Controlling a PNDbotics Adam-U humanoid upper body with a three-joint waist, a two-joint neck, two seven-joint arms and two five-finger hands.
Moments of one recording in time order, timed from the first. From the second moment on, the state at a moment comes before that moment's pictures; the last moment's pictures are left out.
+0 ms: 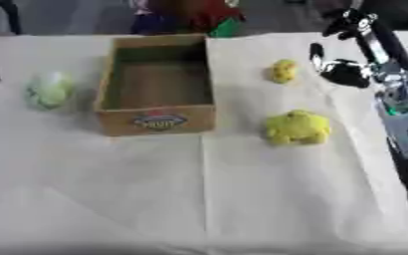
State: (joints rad) left arm -0.20 0.57 0.08 -1.82 0.24 0.05 0.06; right arm -0.62 -0.46 0.05 -1.38 0.45 -0.12 0.06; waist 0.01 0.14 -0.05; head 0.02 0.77
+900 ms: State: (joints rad) left arm -0.62 0.83 -0.11 -1.19 -0.34 -0.04 -0.26; right arm -0.61 -0.46 0.07 -1.37 0.45 -0.13 0.07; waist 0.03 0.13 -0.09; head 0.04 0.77
